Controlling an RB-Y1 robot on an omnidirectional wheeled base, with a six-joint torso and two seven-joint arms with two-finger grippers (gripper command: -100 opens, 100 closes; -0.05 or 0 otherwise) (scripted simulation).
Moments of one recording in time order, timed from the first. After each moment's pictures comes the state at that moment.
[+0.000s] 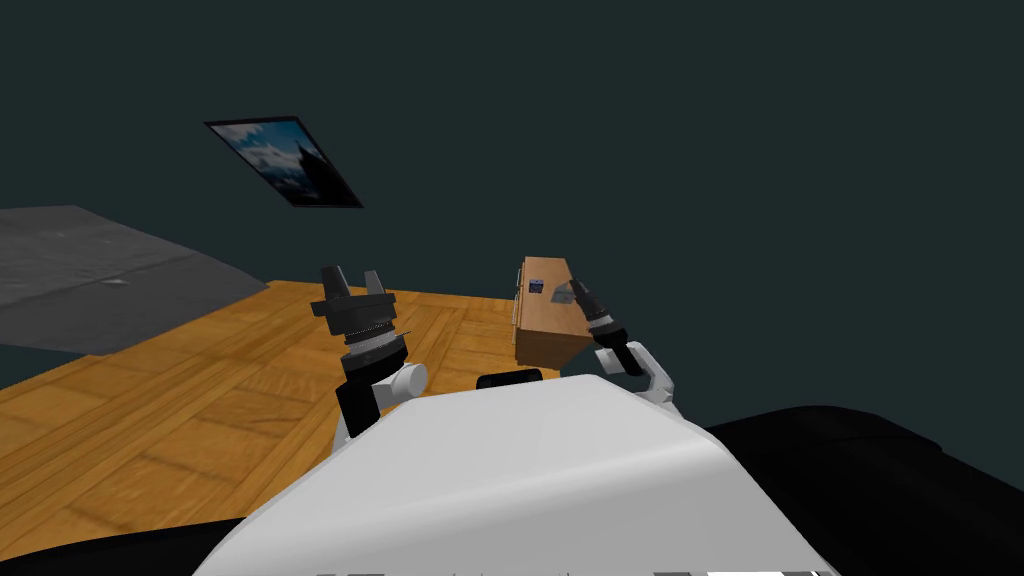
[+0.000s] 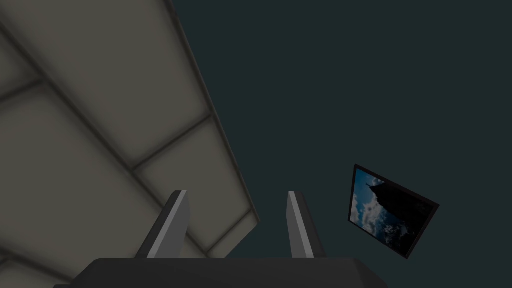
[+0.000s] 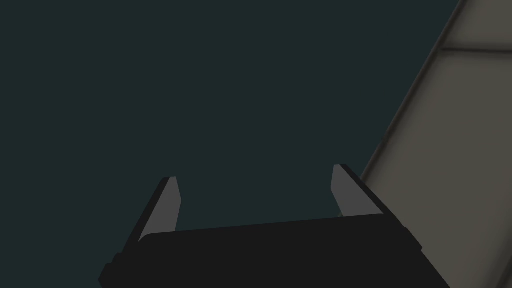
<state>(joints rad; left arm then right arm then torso) 0.47 0.00 0.05 -2.36 0.12 -0.49 0.02 0.44 -0.42 -0.07 -2.03 0.17 -0.45 0.22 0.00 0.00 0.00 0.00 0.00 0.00</state>
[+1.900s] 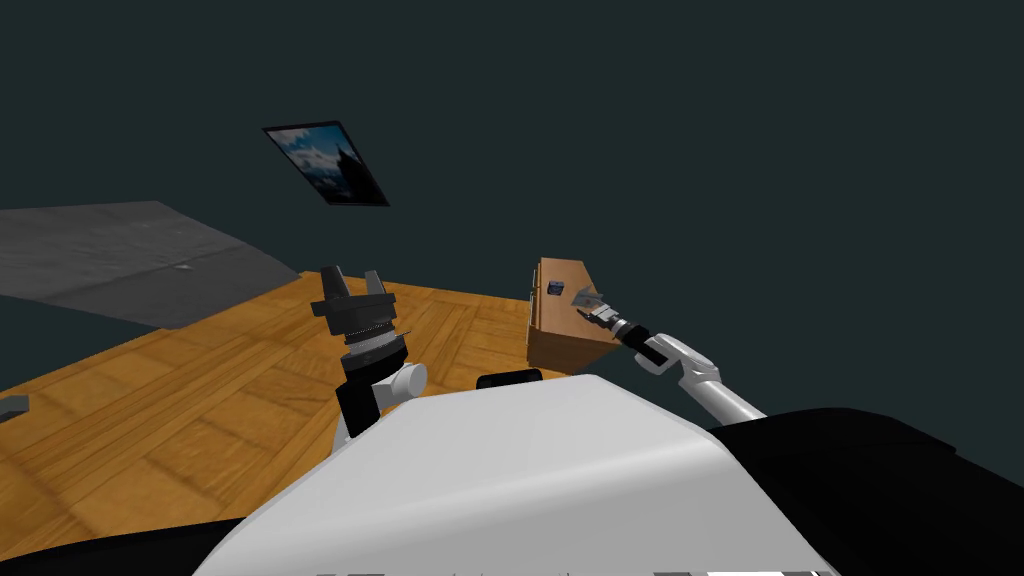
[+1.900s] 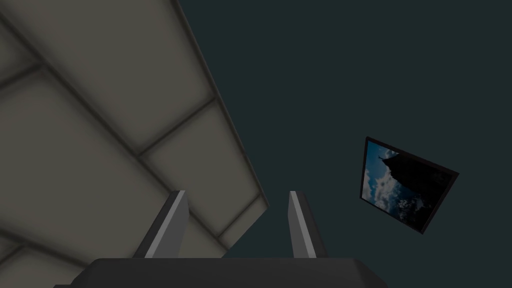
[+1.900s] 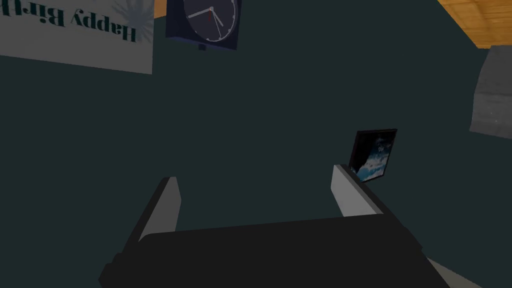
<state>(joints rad) 0.47 0.00 0.05 -2.36 0.12 -0.49 0.02 0.37 -0.88 -0.01 -1.55 0.42 -0.44 0.56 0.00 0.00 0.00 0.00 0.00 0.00</state>
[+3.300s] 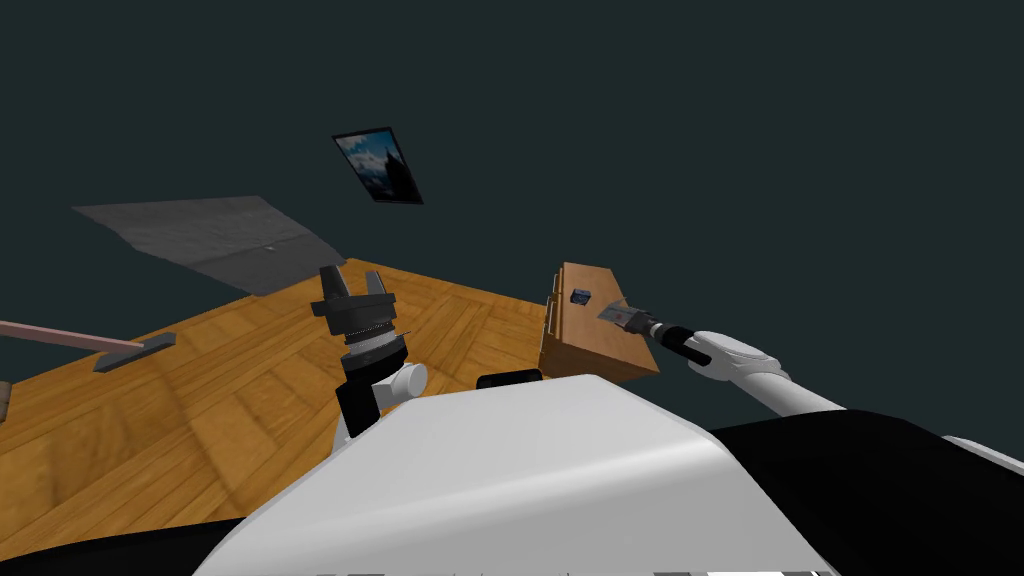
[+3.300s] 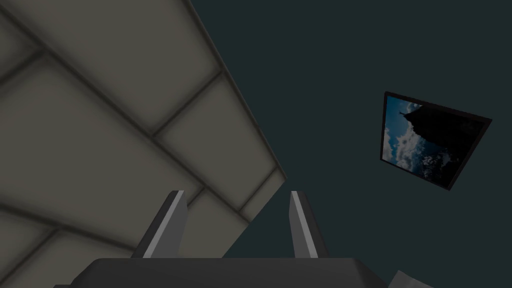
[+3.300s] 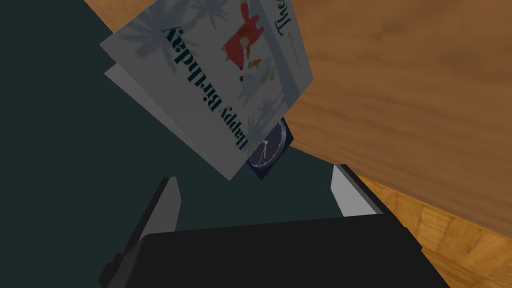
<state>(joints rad) 0.47 0.00 0.05 -2.36 0.12 -0.49 0.02 0.33 -1.14 0.06 -1.16 0.56 -0.38 0.85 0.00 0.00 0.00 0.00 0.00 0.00</state>
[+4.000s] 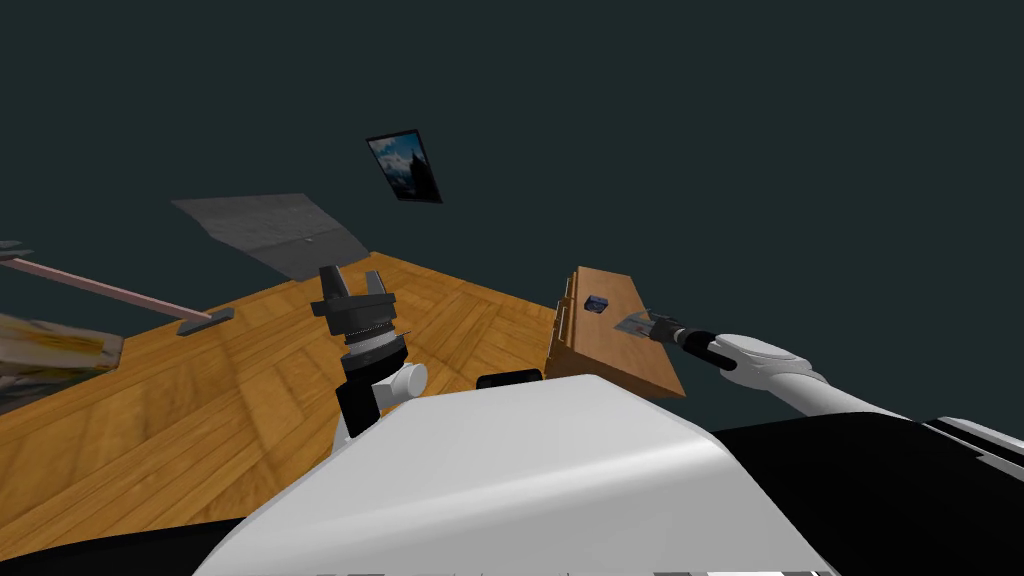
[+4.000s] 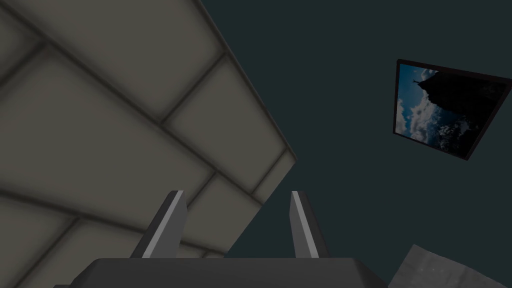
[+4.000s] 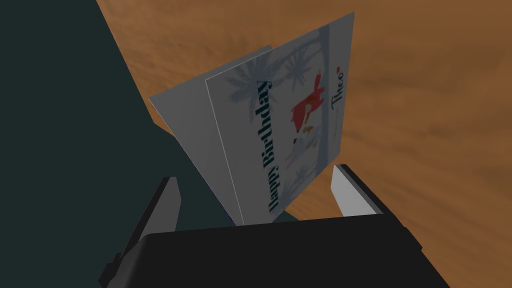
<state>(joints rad) 0.47 0.00 0.05 -2.36 0.12 -0.49 0.02 0.28 -1.21 0.13 -0.95 0.62 -0.35 0.99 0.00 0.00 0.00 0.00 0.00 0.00</state>
